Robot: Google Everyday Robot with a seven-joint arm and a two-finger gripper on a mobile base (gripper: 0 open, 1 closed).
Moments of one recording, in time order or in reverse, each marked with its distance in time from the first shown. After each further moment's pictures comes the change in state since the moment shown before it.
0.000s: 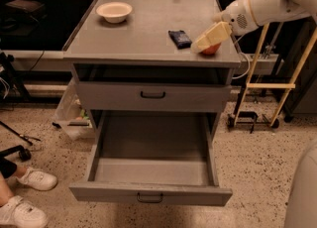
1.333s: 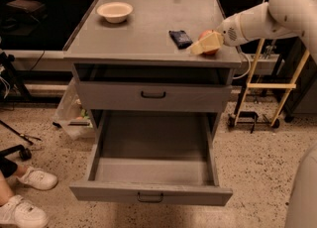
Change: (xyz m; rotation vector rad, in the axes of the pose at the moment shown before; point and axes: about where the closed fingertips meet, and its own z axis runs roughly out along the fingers) arm 0.037 -0.048 0.032 0.169 -0.022 0.163
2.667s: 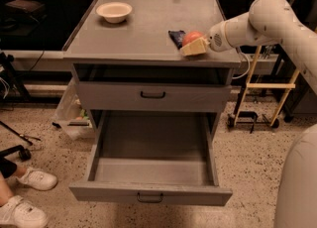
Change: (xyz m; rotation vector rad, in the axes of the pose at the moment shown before) arm 0.006 -0.006 0.043 0.041 0.000 0.071
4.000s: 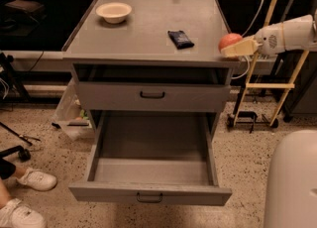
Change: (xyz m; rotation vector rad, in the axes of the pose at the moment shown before) arm 0.056 -0.052 -0.099 -0.230 -0.061 0.071
